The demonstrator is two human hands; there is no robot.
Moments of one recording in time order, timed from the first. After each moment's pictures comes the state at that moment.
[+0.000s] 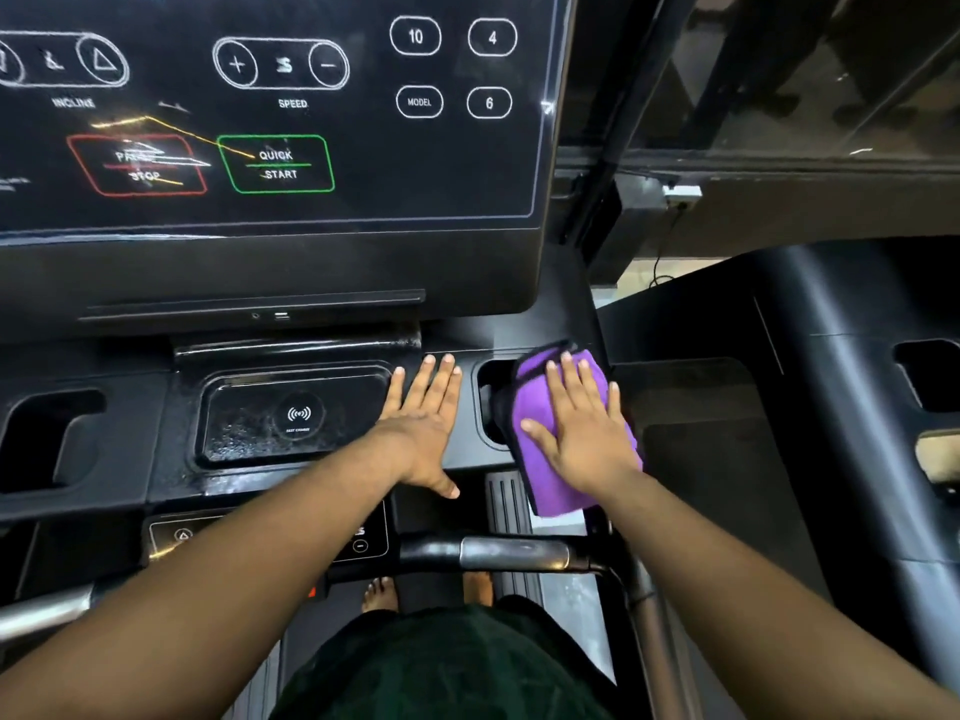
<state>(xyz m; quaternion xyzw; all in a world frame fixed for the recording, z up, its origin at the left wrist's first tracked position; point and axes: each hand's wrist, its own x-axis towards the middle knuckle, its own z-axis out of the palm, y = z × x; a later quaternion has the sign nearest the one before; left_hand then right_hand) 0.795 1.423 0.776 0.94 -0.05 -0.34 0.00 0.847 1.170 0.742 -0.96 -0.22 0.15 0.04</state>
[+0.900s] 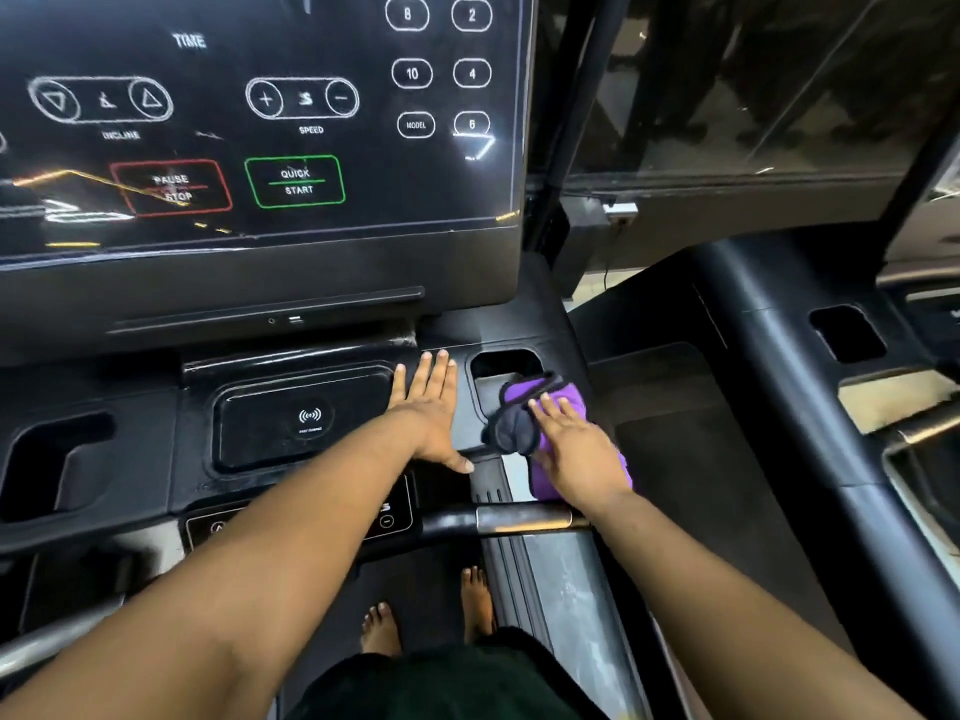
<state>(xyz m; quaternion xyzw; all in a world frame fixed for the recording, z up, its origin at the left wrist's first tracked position) 0.797 1.429 0.779 0.94 -0.07 -0.33 0.05 0.771 1.180 0.769 -0.97 -0.18 0.14 0.07</state>
